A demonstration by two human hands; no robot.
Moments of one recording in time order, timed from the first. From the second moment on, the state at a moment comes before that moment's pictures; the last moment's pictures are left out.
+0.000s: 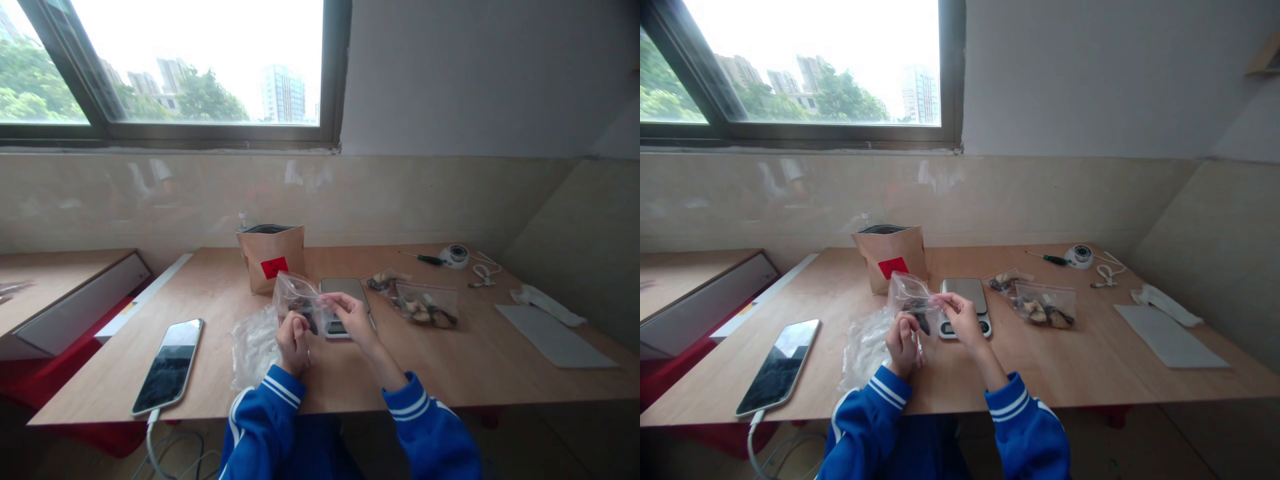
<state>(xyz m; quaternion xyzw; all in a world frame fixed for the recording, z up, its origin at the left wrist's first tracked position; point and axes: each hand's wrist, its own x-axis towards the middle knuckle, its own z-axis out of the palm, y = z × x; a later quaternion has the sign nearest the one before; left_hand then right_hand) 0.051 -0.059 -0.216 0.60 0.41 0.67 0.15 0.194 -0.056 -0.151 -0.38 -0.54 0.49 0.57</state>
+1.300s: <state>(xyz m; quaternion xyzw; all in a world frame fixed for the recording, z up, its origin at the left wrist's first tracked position) 0.058 -0.043 -0.209 0.63 0.46 0.54 0.32 0.239 -0.080 -0.219 -0.61 -0.45 0.15 0.64</state>
